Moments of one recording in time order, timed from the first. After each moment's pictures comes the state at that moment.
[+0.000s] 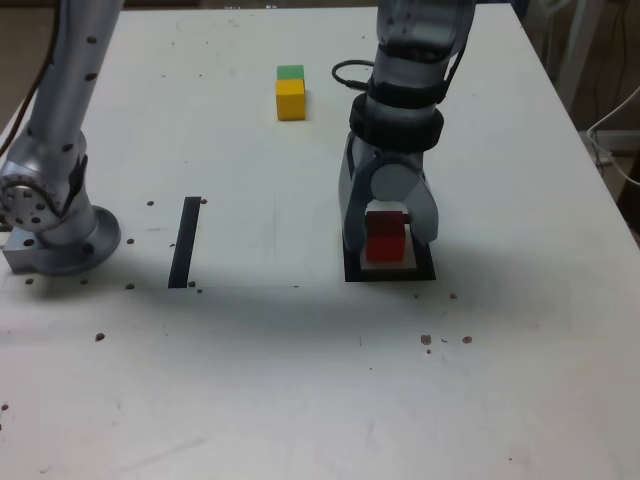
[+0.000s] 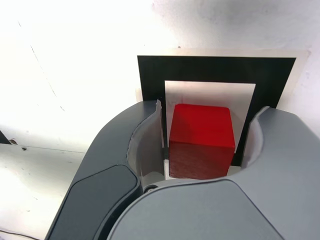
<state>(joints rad) 0.02 2.10 -1.50 1.14 -0.09 -0.01</state>
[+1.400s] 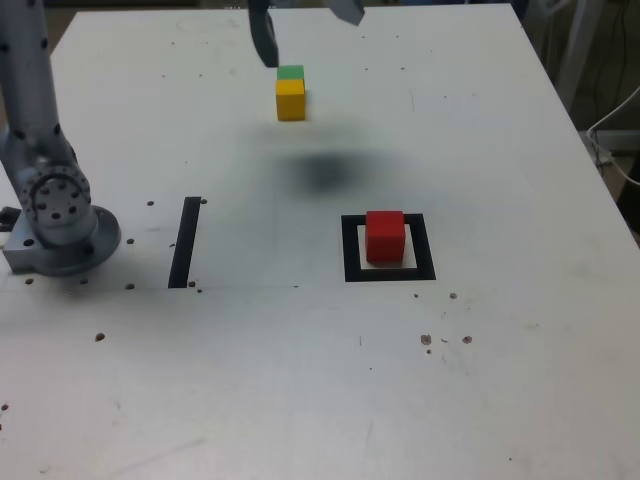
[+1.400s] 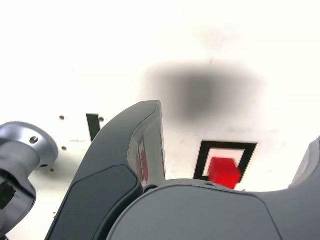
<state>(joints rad) 0.57 1.77 -1.59 1.39 0.02 0.42</state>
